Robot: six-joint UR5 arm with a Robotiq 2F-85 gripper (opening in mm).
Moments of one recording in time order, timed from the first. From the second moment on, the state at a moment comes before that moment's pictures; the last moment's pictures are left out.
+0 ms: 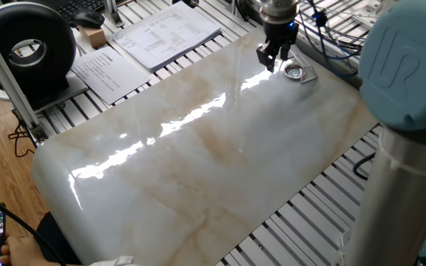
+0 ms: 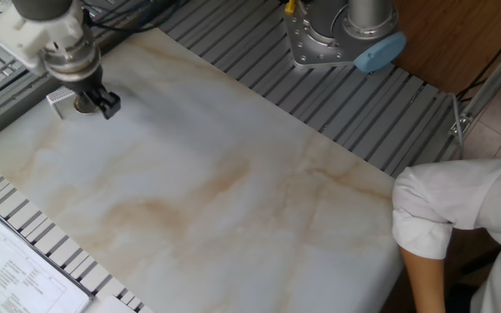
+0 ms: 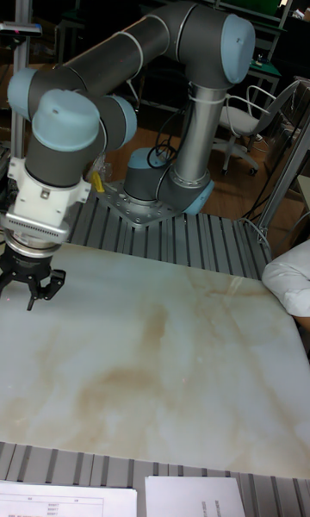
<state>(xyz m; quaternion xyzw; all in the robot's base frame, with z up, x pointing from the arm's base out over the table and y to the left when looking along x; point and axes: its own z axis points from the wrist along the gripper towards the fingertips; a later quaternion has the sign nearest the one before) 0.567 -0.219 0.059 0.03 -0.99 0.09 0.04</state>
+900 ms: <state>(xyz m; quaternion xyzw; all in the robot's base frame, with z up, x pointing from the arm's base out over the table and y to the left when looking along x) 0.570 -0.248 0.051 0.07 -0.99 0.11 0.02</state>
